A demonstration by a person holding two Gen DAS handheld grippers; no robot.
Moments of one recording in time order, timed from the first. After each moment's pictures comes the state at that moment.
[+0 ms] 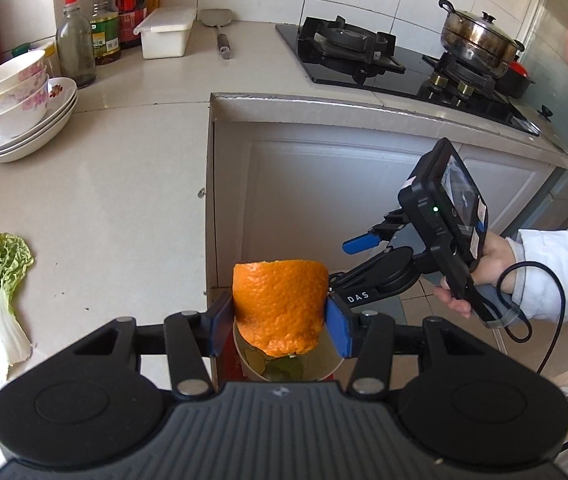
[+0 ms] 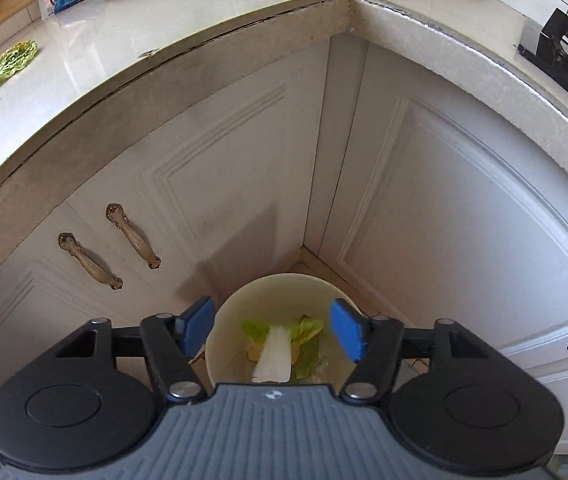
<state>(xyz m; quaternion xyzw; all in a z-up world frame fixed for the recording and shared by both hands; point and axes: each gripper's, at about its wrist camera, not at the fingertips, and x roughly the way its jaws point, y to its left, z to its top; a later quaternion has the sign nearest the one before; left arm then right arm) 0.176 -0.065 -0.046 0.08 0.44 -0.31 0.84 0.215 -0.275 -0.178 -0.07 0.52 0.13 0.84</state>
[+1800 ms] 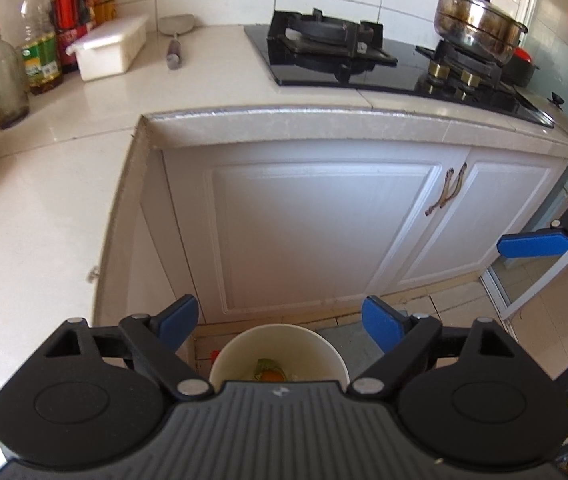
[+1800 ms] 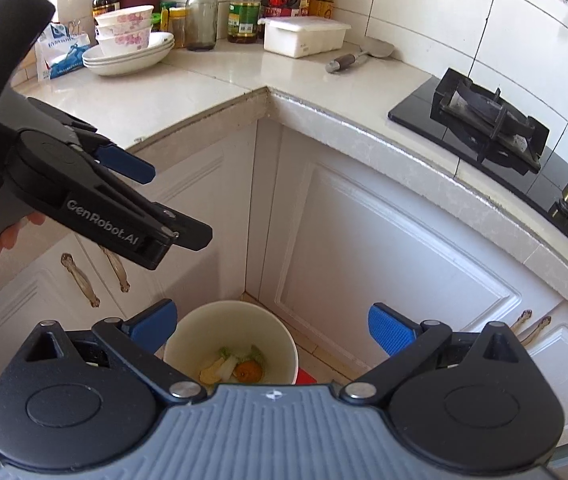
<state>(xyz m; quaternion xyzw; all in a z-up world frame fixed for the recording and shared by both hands) 0.221 -0.172 -0.086 0.11 0.41 -0.31 0.85 0.118 -0.321 -0.079 -0.09 0.41 0.06 0.90</state>
